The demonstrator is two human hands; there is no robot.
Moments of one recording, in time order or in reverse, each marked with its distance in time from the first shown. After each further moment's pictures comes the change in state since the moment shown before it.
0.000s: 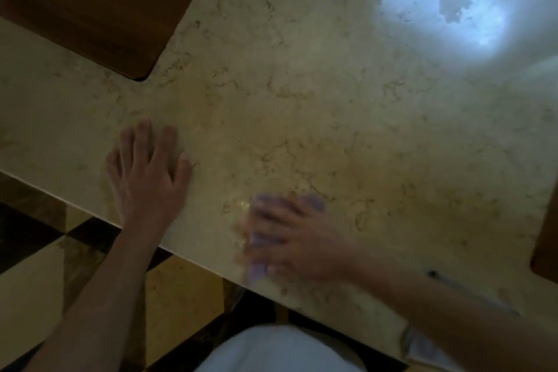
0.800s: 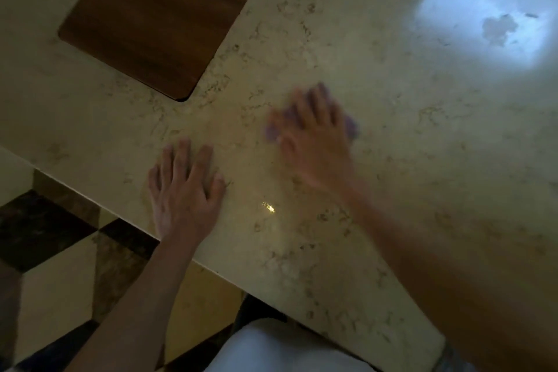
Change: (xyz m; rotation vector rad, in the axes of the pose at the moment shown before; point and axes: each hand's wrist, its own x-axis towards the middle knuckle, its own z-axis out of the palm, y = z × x) left_hand 0.004 -0.007 0.002 0.031 -0.038 -0.010; right_hand 0.116 0.104 -0.051 -0.004 0.276 0.722
